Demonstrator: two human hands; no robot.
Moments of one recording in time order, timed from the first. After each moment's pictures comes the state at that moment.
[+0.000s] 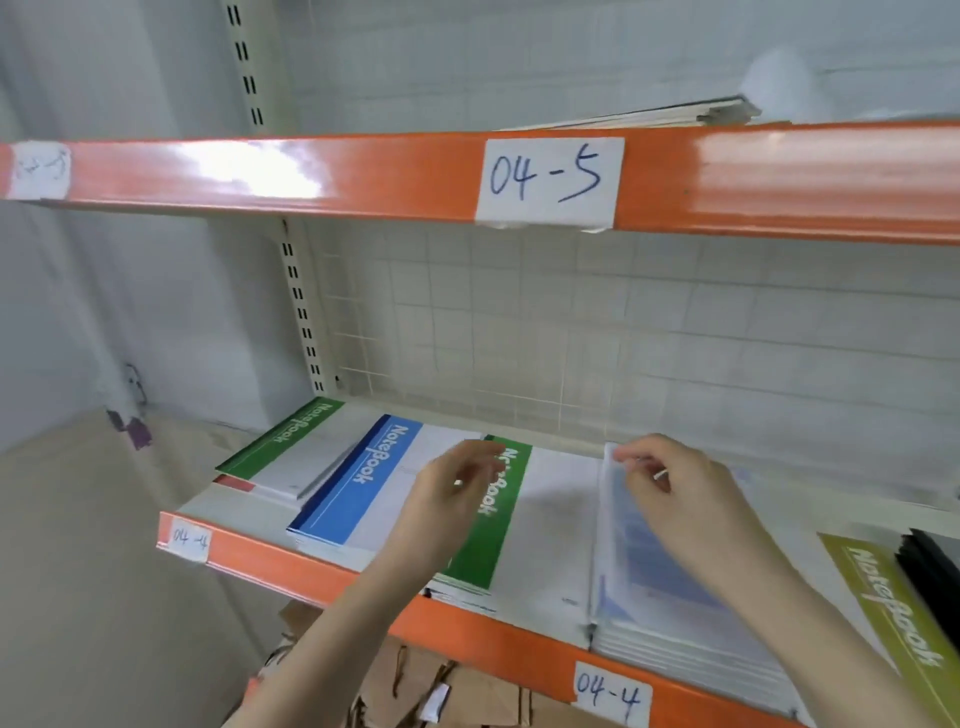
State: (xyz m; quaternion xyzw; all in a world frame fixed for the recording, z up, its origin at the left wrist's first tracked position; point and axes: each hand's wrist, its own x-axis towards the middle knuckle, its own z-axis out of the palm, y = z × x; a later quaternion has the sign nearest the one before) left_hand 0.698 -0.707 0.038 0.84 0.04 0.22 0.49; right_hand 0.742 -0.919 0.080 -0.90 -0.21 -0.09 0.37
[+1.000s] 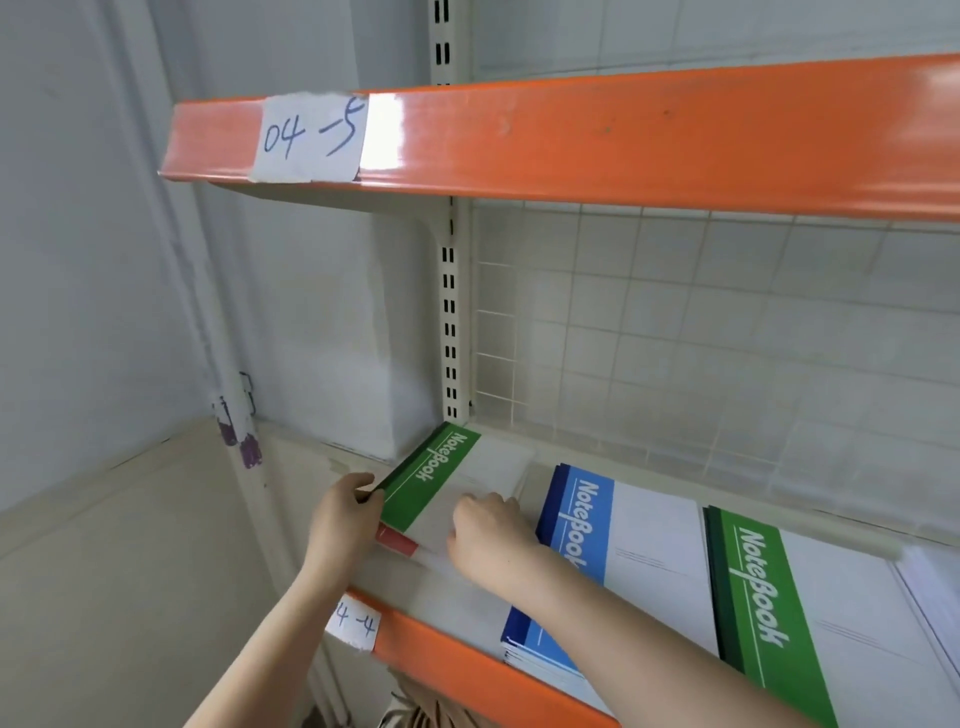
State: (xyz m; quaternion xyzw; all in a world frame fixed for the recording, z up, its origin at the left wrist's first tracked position) left_hand 0.692 -0.395 -0.015 0.78 0.38 0.23 0.44; right_hand 0.747 -0.541 0.023 -0.92 -0.37 0.09 0.07
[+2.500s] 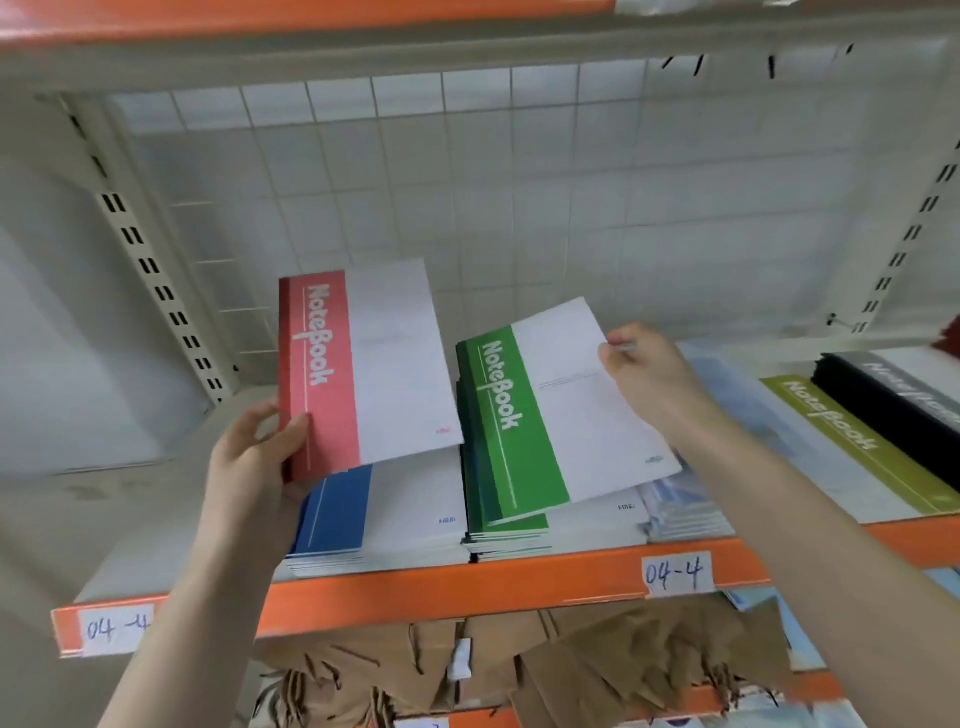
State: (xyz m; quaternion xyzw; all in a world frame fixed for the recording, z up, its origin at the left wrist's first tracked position) left_hand 0.693 -0.556 0.035 0.60 0.12 0.19 0.77; right_hand 0.773 -0.850 0.052 -0.85 0.02 -0.11 0.52
